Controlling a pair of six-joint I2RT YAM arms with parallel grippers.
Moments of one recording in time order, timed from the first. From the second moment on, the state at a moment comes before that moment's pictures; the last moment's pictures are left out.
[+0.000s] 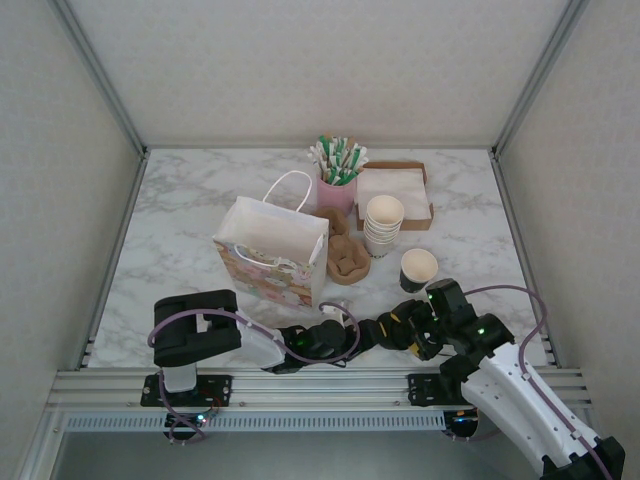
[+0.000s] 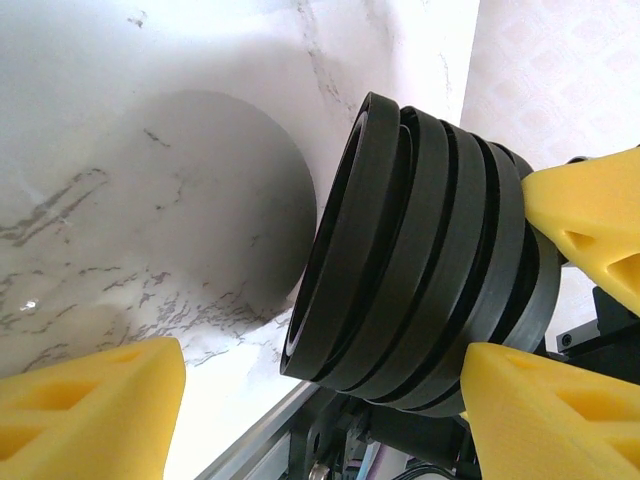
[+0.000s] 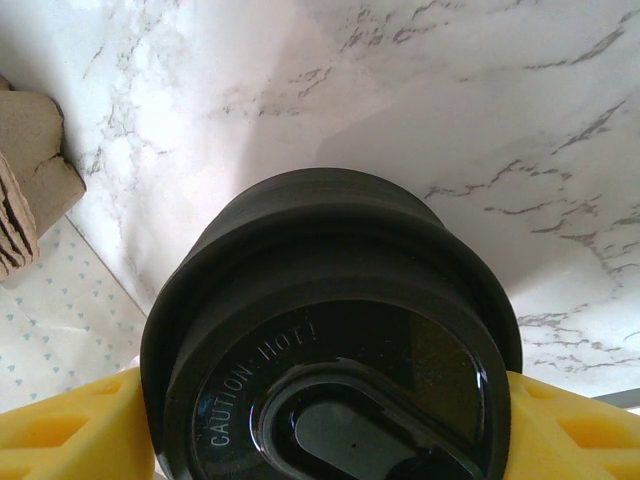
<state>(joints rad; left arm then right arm) -1.38 1.83 0.62 0.76 -0.13 -1.56 0.51 0.55 0.42 -0.93 -0.26 1.43</state>
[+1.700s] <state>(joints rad) -1.38 1.68 0.61 0.58 -0.19 -1.38 0.51 0.89 0.92 -1.20 -0.15 0.92</state>
